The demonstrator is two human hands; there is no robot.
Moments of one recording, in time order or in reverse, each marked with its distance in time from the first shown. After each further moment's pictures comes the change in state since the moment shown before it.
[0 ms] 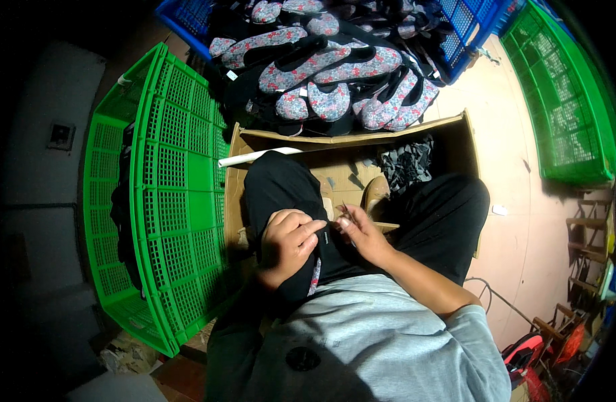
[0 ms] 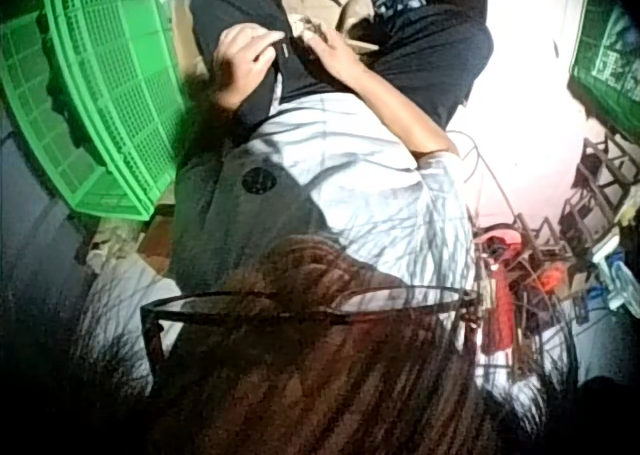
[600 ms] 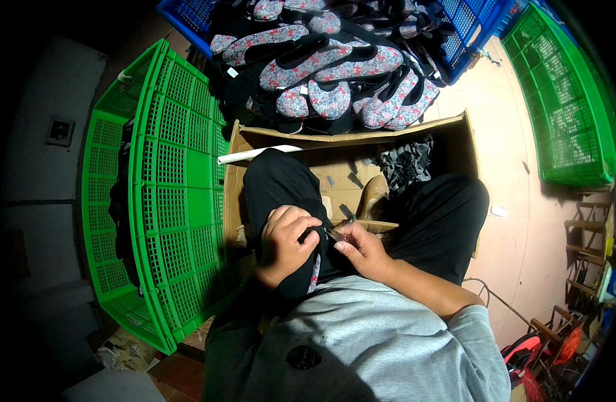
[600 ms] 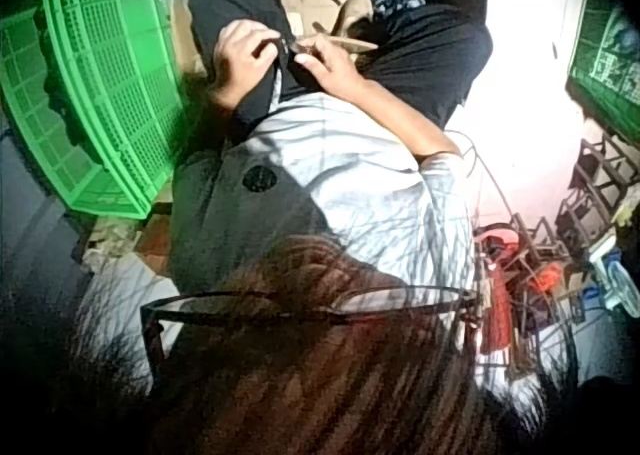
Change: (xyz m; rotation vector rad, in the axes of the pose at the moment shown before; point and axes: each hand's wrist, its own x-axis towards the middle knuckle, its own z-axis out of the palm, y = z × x) left_hand -0.004 -0.004 0.009 -0.026 0.058 -0.074; right_hand -0.032 -0.016 0.008 -0.300 -0.017 -0.236
